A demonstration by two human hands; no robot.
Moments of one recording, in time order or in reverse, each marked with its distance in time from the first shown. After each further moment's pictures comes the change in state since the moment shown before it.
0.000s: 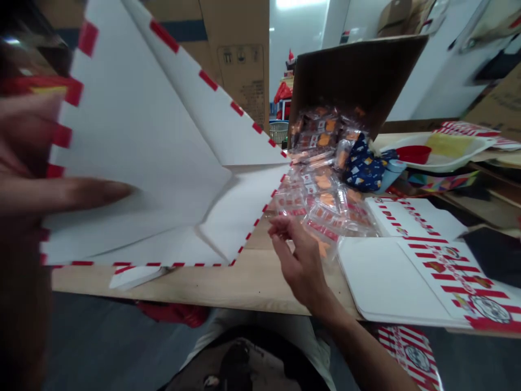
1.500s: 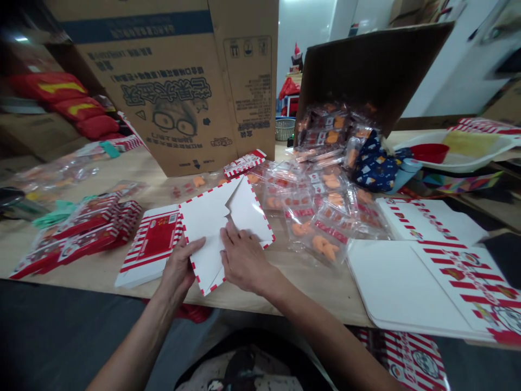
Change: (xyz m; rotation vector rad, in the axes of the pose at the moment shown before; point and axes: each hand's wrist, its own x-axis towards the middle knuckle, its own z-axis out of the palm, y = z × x) left_hand -0.035 -0.211 -0.085 -0.141 0.278 -0.324; right_hand 0.014 0.027 0.115 -0.706 -0.703 -0.197
